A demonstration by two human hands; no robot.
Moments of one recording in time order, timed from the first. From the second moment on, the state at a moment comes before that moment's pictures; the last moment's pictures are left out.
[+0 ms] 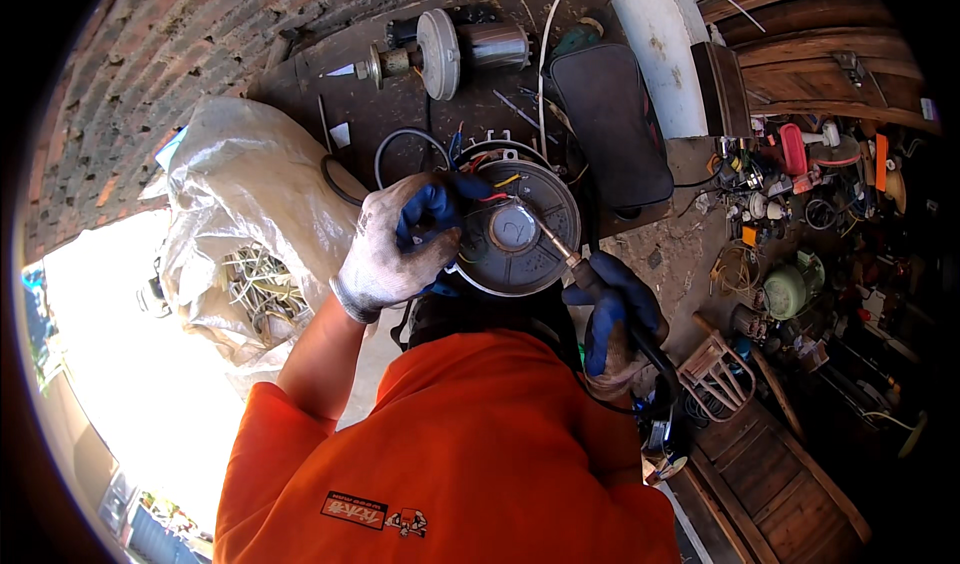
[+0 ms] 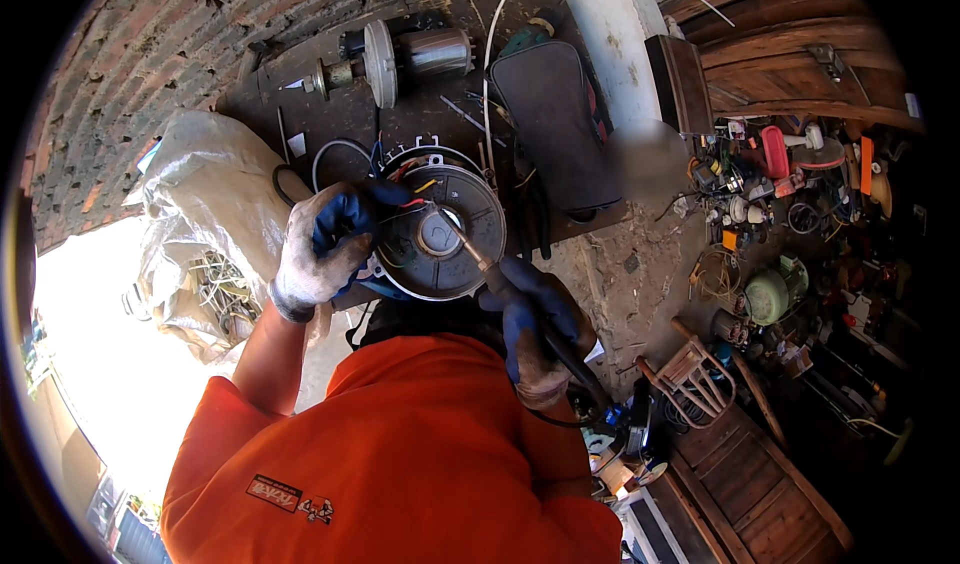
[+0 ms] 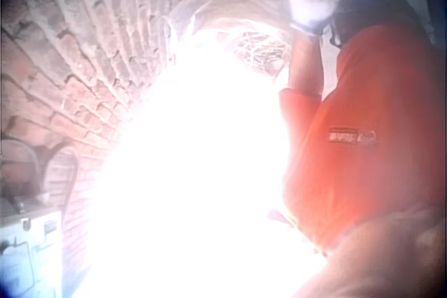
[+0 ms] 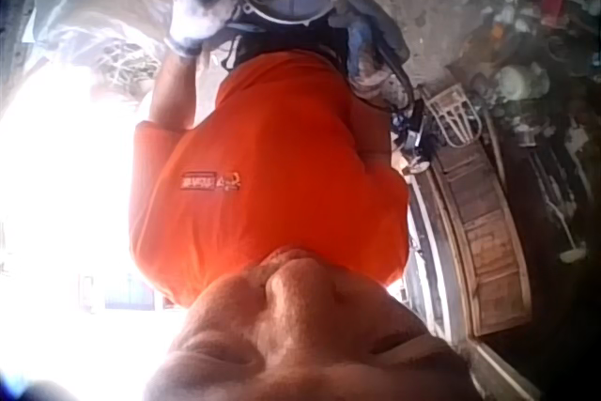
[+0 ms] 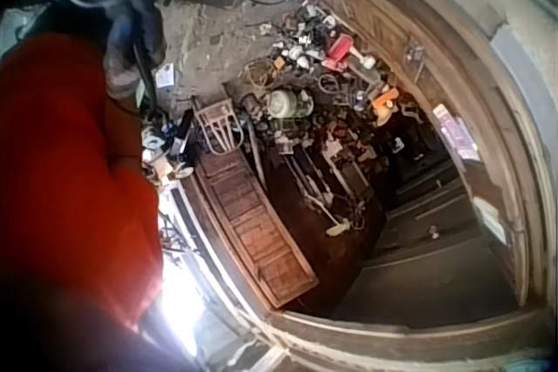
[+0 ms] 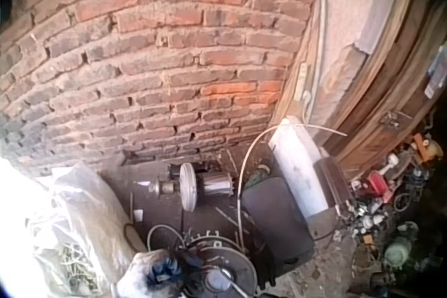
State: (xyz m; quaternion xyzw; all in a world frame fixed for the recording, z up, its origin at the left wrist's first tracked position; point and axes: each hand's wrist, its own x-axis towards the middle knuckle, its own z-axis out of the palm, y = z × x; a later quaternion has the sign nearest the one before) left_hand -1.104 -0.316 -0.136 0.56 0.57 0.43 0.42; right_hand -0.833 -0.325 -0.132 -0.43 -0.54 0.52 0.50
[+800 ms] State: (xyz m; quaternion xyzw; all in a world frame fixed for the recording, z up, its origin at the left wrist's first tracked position) left_hand -1.104 -0.315 -0.137 0.56 0.57 0.41 0.43; right_hand -0.837 -0.324 -0.129 -0.44 -0.57 0.49 0.50
